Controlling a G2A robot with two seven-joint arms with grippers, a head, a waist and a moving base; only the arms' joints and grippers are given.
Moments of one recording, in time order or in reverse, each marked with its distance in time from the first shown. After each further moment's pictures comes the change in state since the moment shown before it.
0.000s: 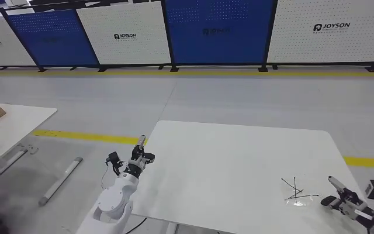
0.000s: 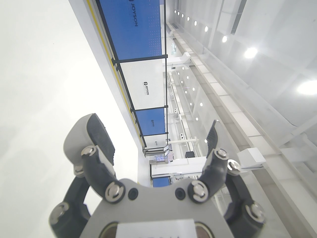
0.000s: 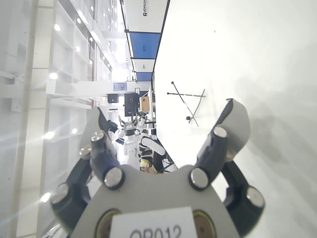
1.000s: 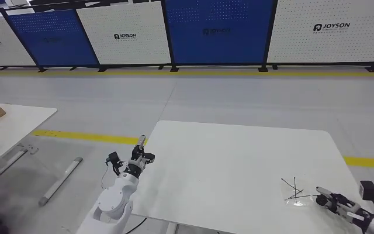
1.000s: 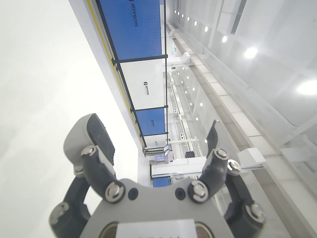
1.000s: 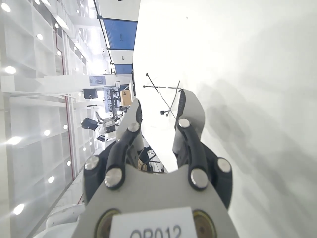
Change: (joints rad) left arm 0.000 0.000 0.000 0.000 0.000 0.000 0.000; right arm 0.011 0.032 -0.054 -0.001 -0.133 0.040 0.012
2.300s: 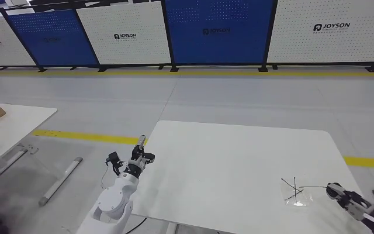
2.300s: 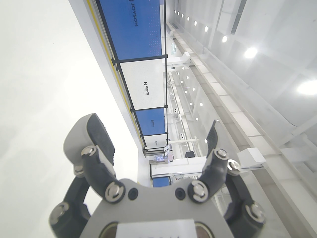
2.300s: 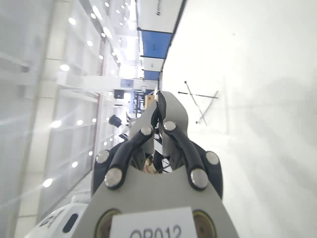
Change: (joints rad) left arm 0.000 0.000 0.000 0.000 0.000 0.000 0.000; right arm -0.053 0.004 0.047 0.024 0.346 -0.168 -0.008
